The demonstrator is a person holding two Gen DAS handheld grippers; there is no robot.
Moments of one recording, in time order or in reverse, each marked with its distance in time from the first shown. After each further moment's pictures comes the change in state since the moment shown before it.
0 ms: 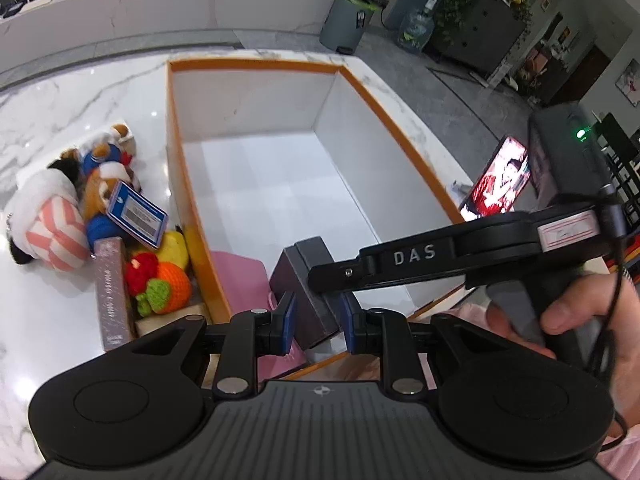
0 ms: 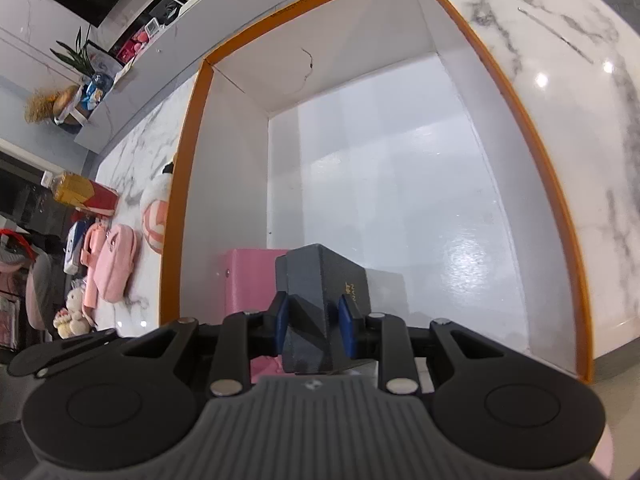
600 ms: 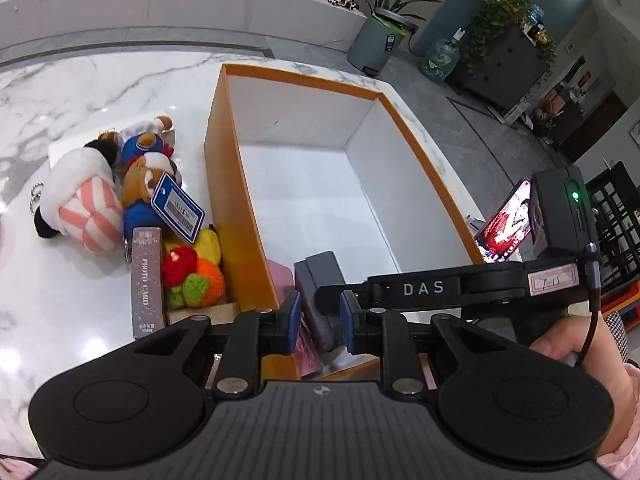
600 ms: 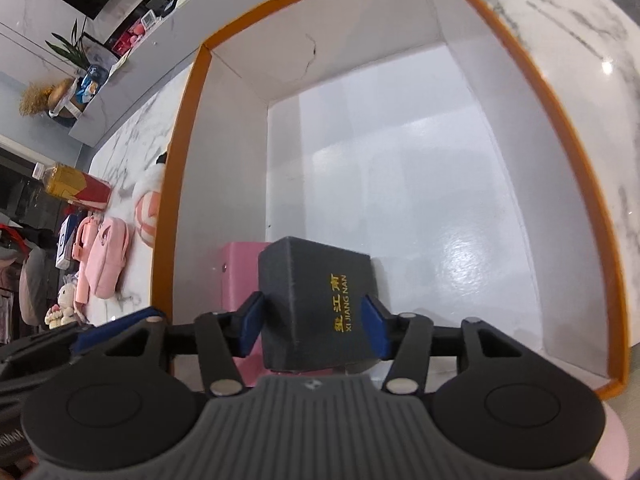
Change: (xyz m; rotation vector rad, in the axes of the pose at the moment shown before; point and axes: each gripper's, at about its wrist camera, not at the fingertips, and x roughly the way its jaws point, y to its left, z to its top) left arm -0.010 0.029 -0.002 -0.133 -0.035 -0.009; right arm 0.017 0.007 0.000 -0.012 0.026 -0.020
